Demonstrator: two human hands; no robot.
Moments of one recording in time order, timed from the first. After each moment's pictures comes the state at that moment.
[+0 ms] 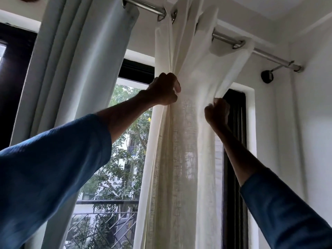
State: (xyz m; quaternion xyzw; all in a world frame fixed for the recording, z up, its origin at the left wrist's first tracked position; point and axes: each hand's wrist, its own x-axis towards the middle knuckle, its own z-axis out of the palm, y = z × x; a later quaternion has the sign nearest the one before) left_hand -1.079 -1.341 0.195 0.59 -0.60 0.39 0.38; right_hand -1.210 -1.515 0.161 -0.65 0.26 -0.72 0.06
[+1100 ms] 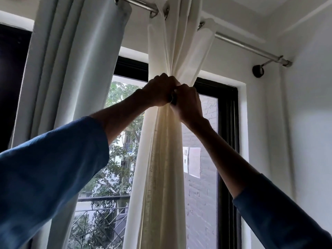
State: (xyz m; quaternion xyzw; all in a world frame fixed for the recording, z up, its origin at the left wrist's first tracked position) left_hand -1.086 -1.335 0.188 0.58 -0.61 0.48 0.25; right_hand -1.194 -1.396 0.137 -0.72 0.14 -0.66 -0.16
